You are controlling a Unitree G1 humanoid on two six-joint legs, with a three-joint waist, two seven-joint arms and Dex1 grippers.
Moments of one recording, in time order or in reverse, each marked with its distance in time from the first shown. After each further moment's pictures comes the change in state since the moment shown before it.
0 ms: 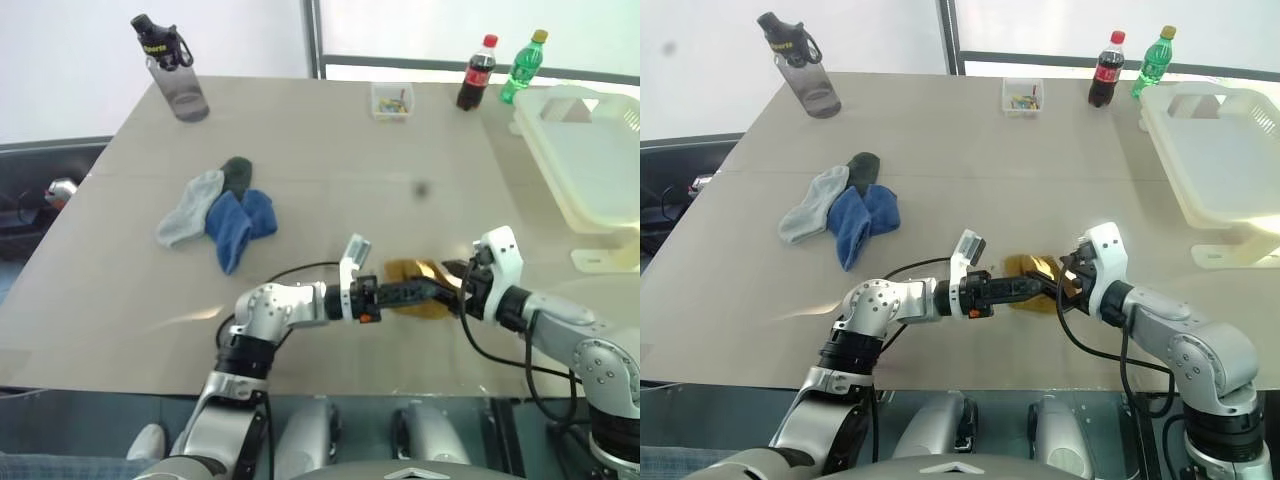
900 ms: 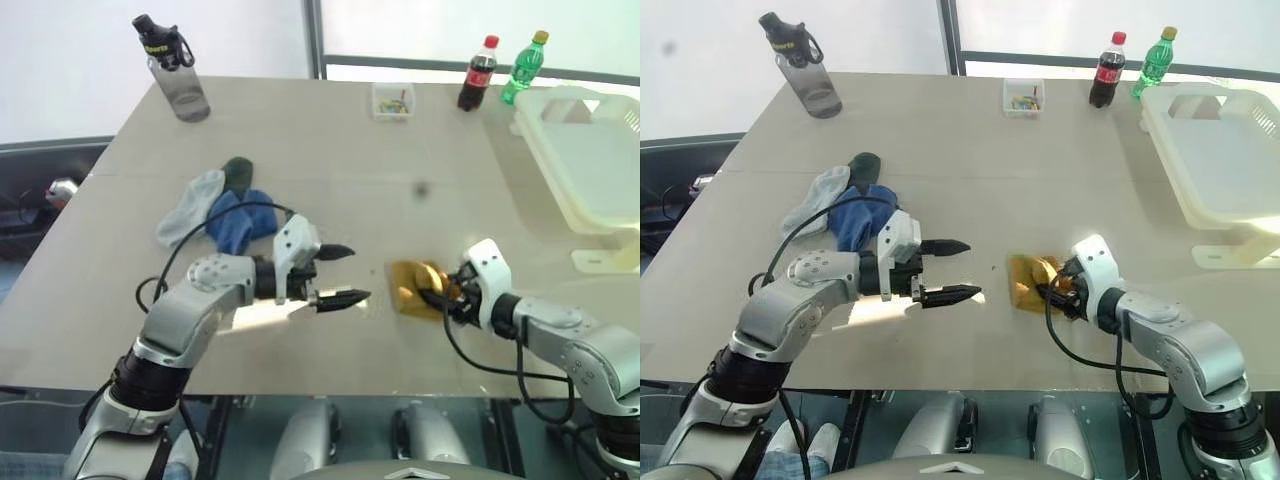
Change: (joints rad) left arm 0.107 0.455 -0.073 -0.374 0.563 -0.714 -0.167; right arm 0.024 -0.110 0.168 0.011 -0.171 -0.050 0.067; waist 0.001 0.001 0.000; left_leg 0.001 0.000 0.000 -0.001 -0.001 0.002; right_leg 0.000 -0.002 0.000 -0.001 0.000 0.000
